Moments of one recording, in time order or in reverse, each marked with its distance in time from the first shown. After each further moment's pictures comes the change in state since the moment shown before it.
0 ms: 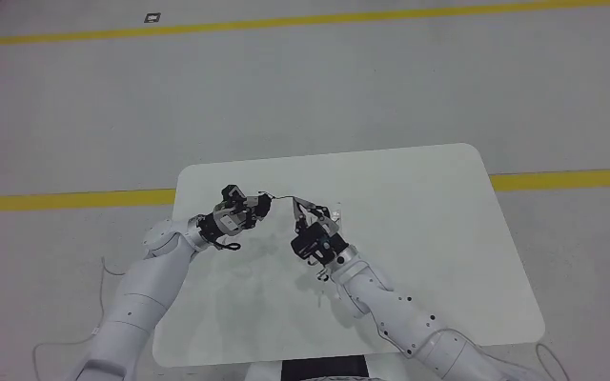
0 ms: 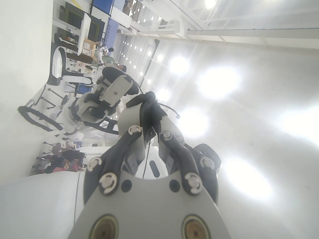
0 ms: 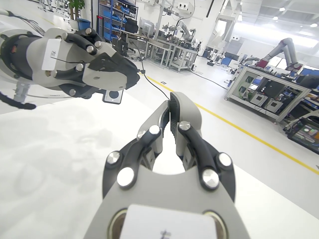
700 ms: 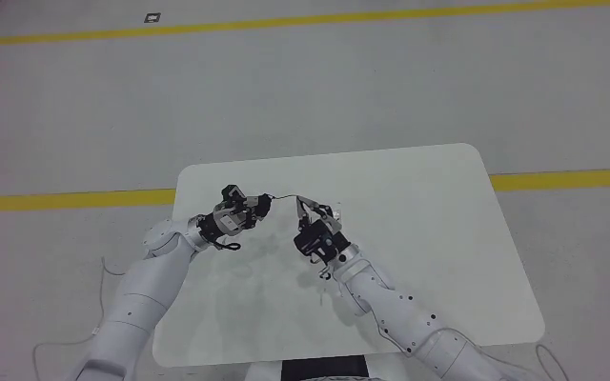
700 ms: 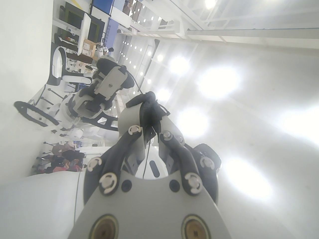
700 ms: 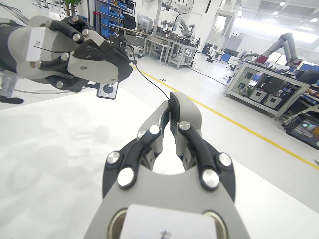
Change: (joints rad) left arm 0.000 0.000 0.000 0.000 0.000 0.000 0.000; right arm -0.008 -0.010 0.029 0.021 0.000 -0.015 0.002
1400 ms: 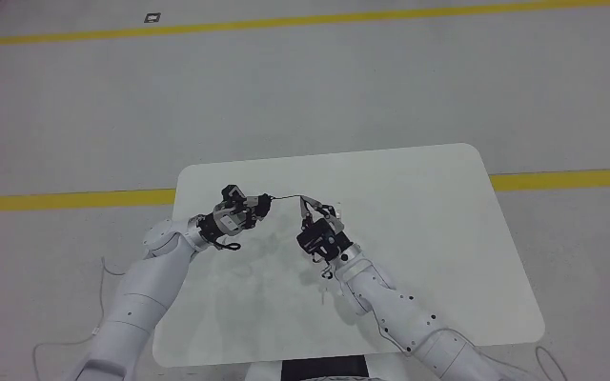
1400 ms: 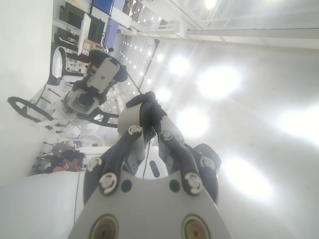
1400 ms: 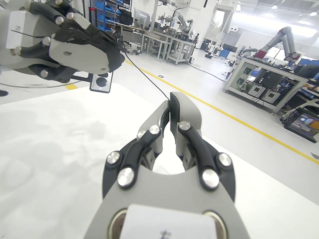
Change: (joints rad) left arm 0.000 0.000 0.000 0.000 0.000 0.000 0.000; right arm -0.010 -0.010 0.024 0.026 0.000 -0.007 -0.001
